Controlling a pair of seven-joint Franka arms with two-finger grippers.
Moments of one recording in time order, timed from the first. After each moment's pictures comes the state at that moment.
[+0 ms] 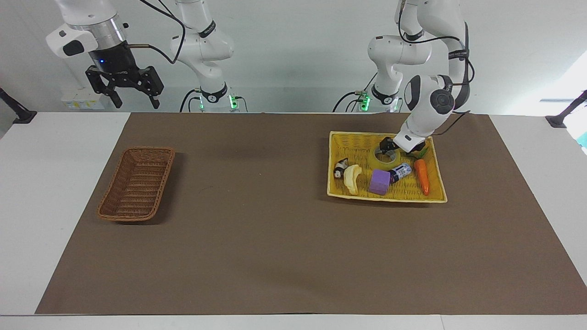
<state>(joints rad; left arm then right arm) -0.18 -0.10 0.01 -2.49 -0.09 2.18 -0.06 0.10 -0.06 -0.14 -1.51 -0.01 1.53 0.01</state>
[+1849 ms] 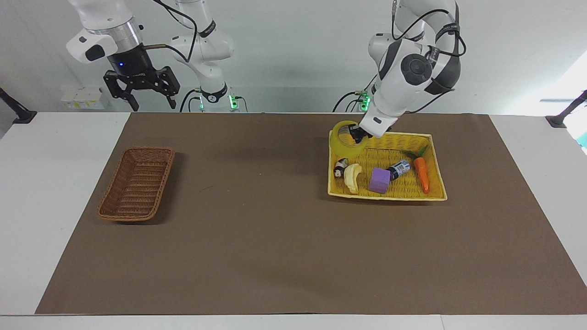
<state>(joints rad) -0.48 0.02 0.00 -1.87 -0.20 1.73 -0.57 0.15 -0.07 -0.13 -1.56 0.09 1.53 -0.01</state>
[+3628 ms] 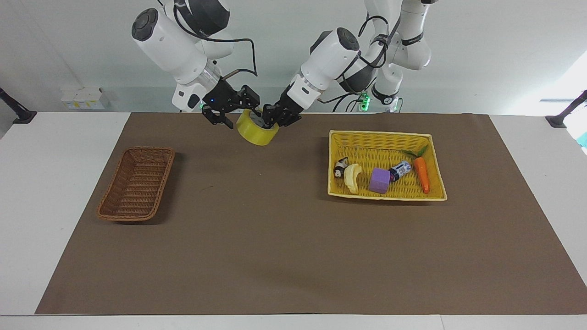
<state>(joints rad) -0.67 0.09 -0.14 -1.87 -0.59 2.42 -0.82 0.32 -0.09 -0.12 -1.85 0.47 1.73 0.05</state>
